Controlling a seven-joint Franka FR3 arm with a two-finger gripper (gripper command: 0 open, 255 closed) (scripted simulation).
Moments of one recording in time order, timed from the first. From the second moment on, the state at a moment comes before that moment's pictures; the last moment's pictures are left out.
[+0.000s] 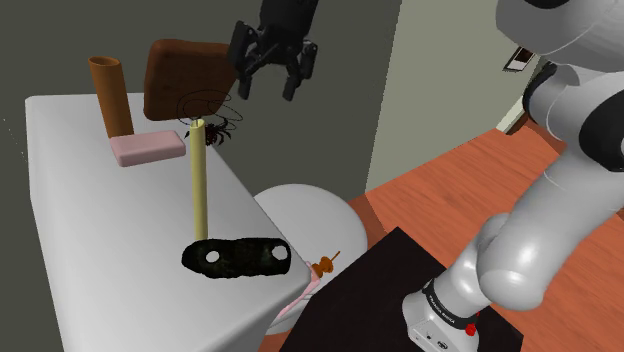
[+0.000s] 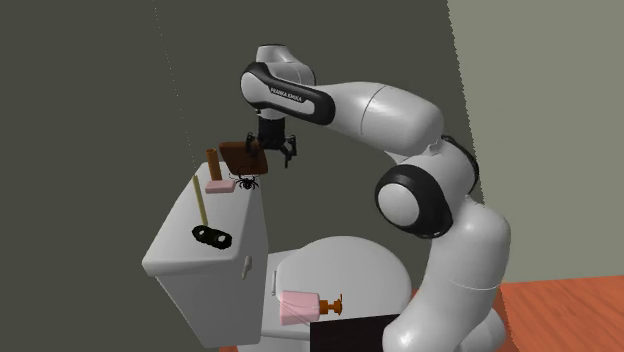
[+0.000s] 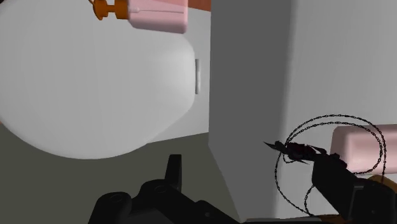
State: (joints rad) arm 0.21 0.09 0.43 -1.41 0.04 1.54 0.66
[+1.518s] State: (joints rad) arm 0.29 0.21 0.47 -1.36 0.15 1.63 0.74
